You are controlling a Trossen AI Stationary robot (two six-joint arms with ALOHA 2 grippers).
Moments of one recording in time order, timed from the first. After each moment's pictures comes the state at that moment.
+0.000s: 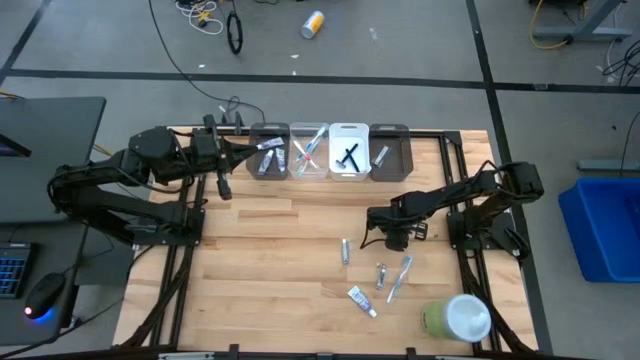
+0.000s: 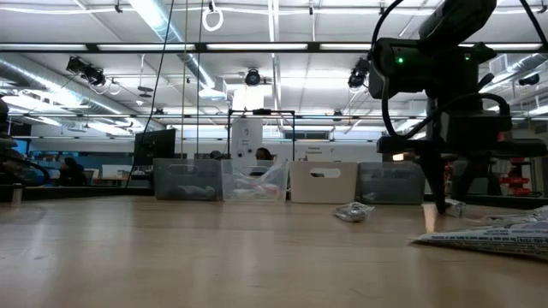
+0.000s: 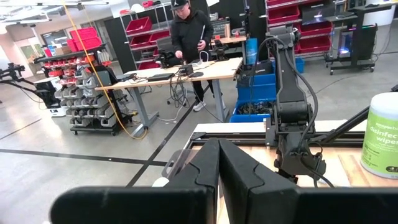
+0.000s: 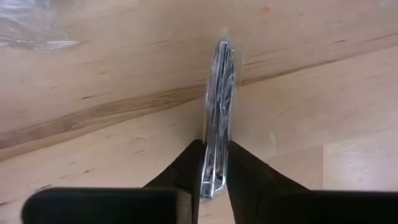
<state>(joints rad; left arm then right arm) 0.04 0.82 1.11 -0.32 -0.30 0.16 0.05 1.59 0.78 -0.72 0.07 -1.26</state>
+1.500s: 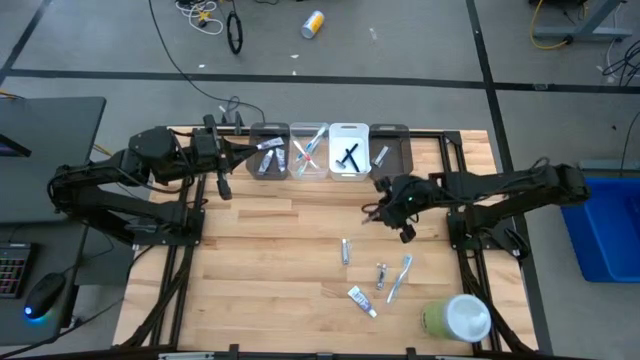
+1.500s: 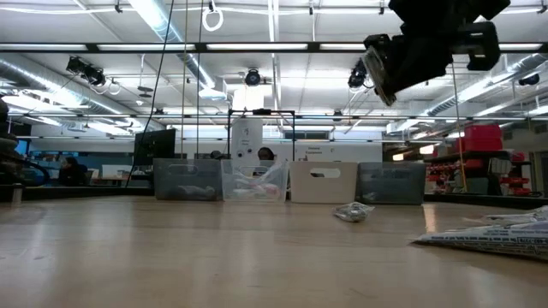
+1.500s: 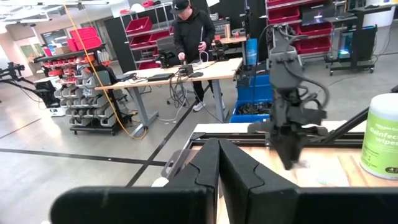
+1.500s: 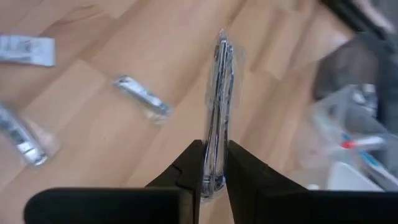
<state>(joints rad) 0.04 0.82 1.11 -0.32 -0.30 0.16 -0.01 1.14 0.83 -0.50 -0.05 -0.63</state>
